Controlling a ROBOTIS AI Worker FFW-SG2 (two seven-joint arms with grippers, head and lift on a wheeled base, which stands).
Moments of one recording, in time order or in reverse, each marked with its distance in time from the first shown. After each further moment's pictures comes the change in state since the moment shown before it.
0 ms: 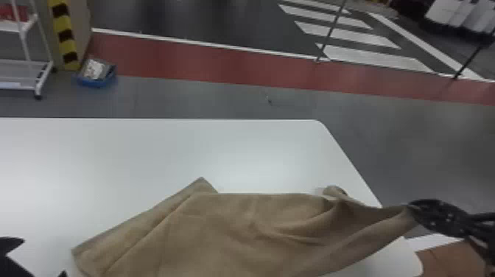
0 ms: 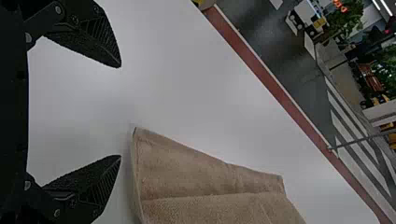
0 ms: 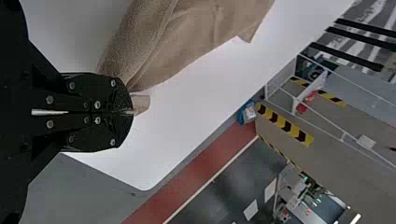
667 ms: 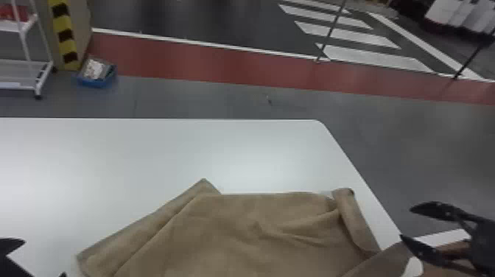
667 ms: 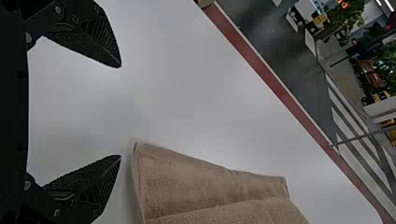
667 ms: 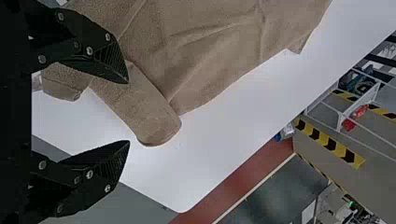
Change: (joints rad) left arm 0.000 0.005 0.001 0.000 -0.003 -0.001 -0.013; right arm -0.042 -0.001 0.041 0.103 0.151 -0.036 0.000
